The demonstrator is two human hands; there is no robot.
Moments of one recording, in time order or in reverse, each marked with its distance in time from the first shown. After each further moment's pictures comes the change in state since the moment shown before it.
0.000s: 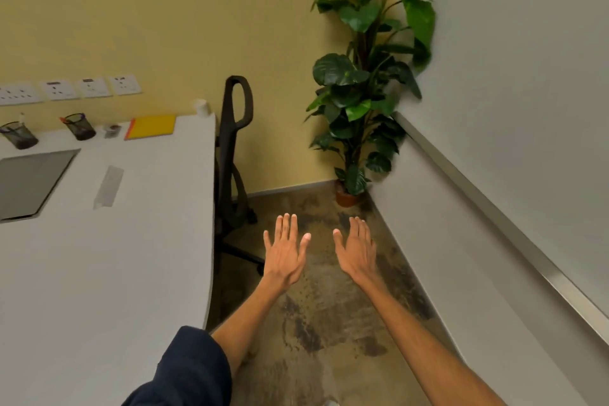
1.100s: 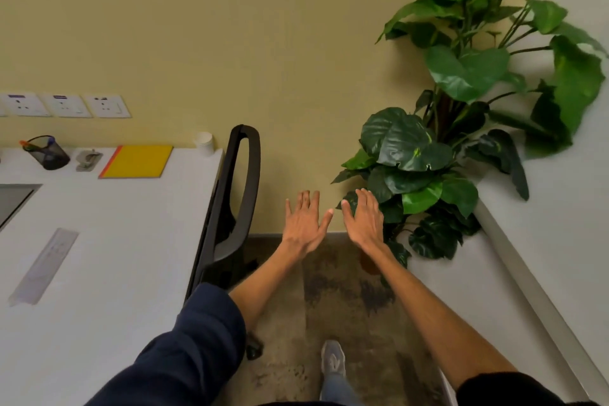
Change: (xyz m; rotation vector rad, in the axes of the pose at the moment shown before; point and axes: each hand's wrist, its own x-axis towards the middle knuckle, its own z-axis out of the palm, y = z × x) left_hand 0.520 -0.033 -0.069 0.076 0.078 -0.016; right_hand 0.531 -0.140 0.039 -0.002 -0.021 -0.226
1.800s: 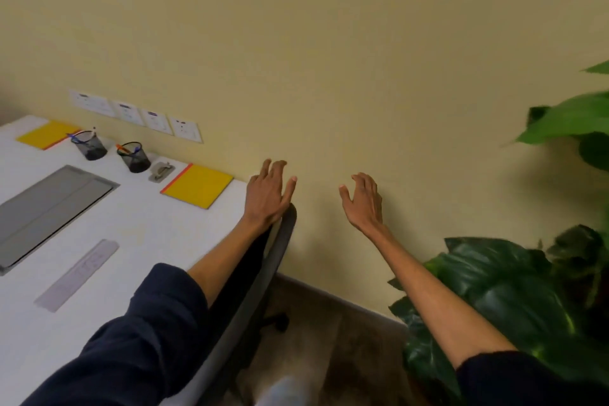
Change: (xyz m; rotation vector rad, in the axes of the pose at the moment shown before) left_hand 0.218 -0.165 -0.141 0.142 0.617 -0.290; right_hand 0.330 -0.148 0.067 0.137 -0.178 -0.429
